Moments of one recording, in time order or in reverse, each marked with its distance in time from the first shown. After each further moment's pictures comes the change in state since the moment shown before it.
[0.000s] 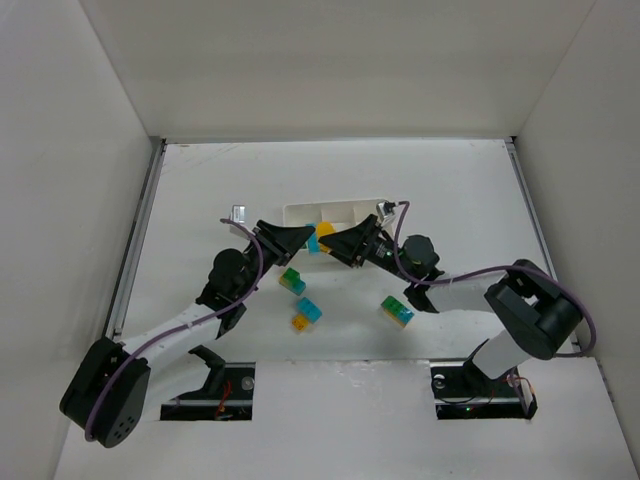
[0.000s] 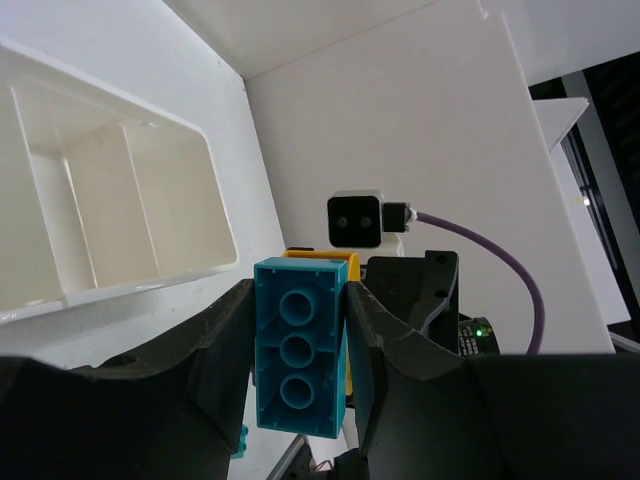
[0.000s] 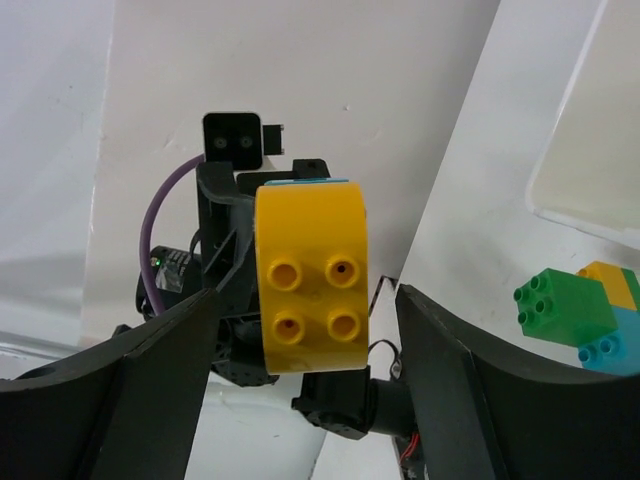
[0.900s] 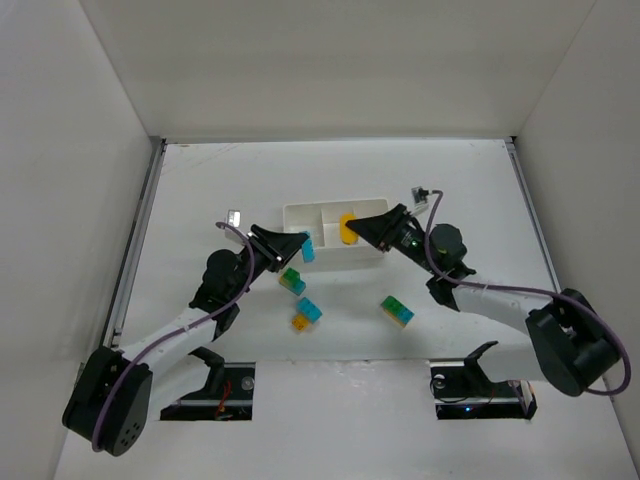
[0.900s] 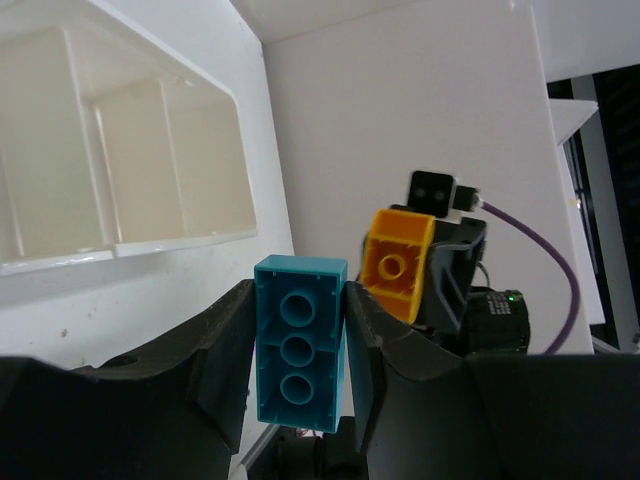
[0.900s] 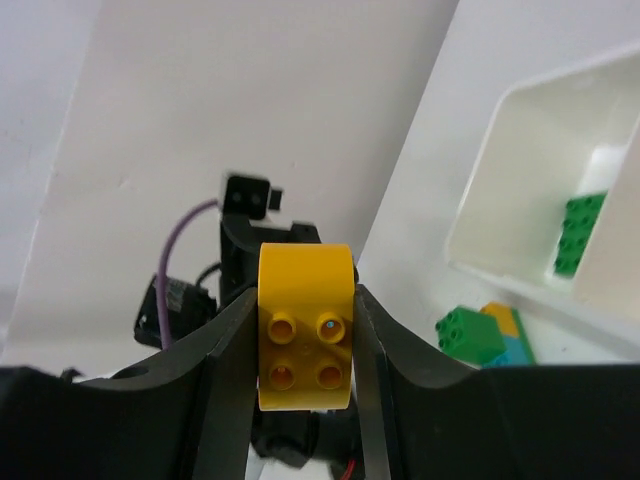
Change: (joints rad) left arm 0.089 -0.034 -0.042 -0.070 0.140 -0.079; right arm -0.138 -0.222 -0.018 -0.251 -0.009 -0.165
